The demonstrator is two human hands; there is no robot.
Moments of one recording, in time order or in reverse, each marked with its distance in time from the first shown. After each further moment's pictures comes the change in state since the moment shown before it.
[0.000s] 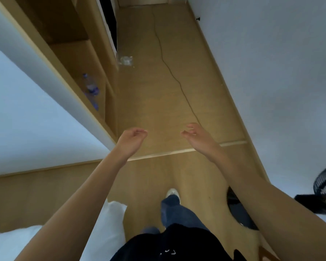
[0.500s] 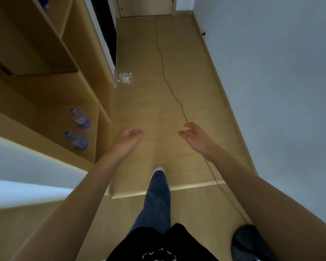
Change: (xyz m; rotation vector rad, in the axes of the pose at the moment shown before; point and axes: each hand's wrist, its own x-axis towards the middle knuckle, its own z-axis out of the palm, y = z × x) left_hand 0.273 0.141 -0.017 -0.026 0.016 -0.015; right_hand 0.268 -0.128 -0.088 0.011 -0.029 -0.021
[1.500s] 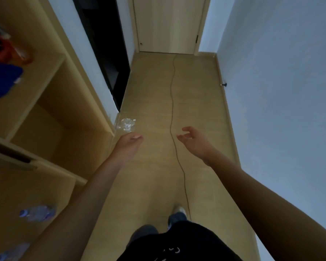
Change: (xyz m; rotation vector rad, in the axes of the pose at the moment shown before) left_hand 0.500 0.317 -0.001 -0.190 0.189 -0.067; right_hand 0.538 -0.257 -0.217 -0.098 -0.111 -0.138
